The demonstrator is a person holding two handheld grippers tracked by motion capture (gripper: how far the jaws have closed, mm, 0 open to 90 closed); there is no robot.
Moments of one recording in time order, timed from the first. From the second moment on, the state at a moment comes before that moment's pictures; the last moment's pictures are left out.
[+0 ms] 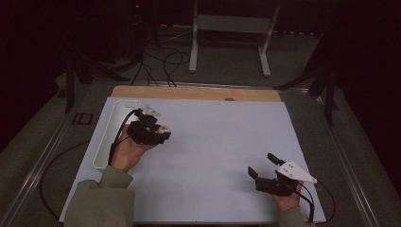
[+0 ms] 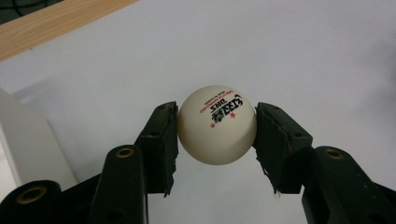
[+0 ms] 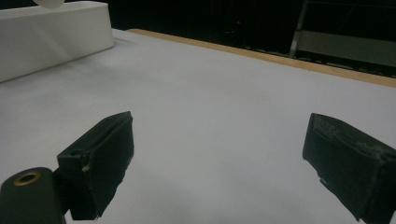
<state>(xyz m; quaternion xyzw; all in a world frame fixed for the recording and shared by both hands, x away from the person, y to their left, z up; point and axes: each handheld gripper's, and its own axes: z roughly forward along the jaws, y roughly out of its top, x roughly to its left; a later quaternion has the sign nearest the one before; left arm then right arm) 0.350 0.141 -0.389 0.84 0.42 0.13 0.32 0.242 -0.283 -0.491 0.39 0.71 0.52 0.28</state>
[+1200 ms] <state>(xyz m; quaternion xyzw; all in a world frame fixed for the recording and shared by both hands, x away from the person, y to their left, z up) 0.347 0.164 -0.383 0.85 0.40 0.13 0.32 0.242 -0.283 -0.491 0.39 0.71 0.52 0.28</state>
